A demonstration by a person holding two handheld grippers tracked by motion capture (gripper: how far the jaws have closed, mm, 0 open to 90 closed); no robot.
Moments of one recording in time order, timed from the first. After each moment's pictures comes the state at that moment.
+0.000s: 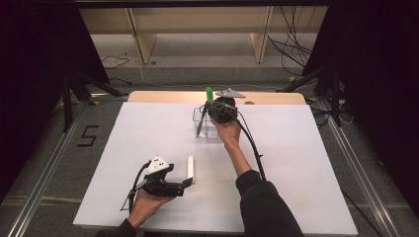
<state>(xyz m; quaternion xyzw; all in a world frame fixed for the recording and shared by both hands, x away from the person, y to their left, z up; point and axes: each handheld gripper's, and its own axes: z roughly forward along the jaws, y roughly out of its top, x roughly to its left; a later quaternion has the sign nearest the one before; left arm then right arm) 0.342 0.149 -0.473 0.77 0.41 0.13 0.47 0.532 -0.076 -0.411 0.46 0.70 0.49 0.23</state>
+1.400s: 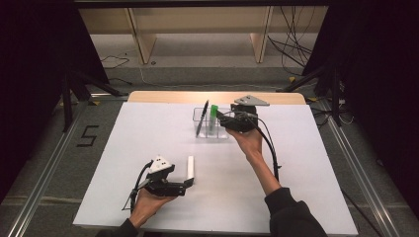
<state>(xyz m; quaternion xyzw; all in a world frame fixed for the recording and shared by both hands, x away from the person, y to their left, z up) 0.345 0.143 -0.476 0.77 0.42 0.12 0.45 0.475 -0.131 -0.386 0.42 0.72 0.50 0.23</state>
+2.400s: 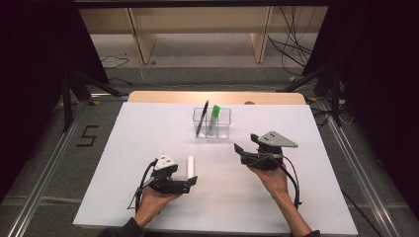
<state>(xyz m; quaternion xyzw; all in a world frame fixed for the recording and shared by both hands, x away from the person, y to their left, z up) 0.352 0.133 -0.476 0.77 0.45 0.12 0.44 0.382 -0.186 -0.421 0.40 0.73 0.50 0.24</state>
